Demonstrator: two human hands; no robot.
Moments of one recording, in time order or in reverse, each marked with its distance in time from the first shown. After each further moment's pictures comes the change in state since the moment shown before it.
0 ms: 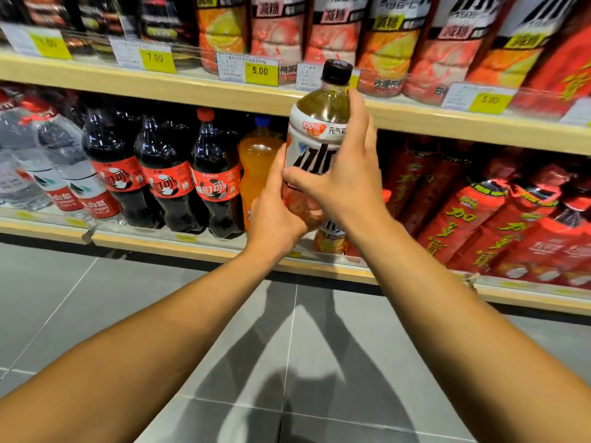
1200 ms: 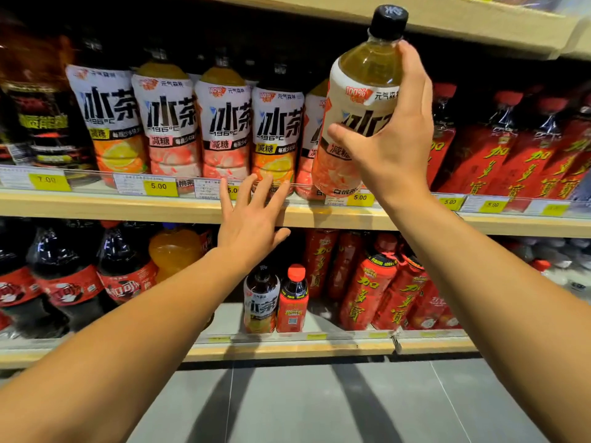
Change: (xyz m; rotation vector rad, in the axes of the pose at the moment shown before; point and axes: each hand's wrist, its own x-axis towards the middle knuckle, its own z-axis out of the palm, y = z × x) left_hand 0.127 0.090 0.080 1.124 -0.014 0.599; right_hand 0.130 0.015 -0.195 -0.142 0.481 -0.230
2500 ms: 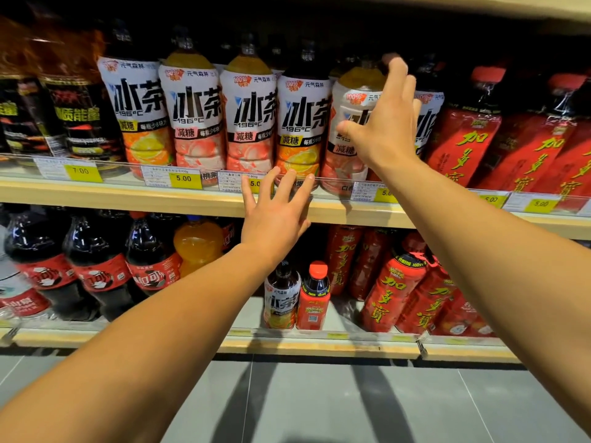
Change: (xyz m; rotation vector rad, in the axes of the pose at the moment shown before) left_hand 0.000 0.005 0.003 -0.060 -0.001 -0.053; right_hand 0.027 0.032 0.067 -0.261 -0.179 0.159
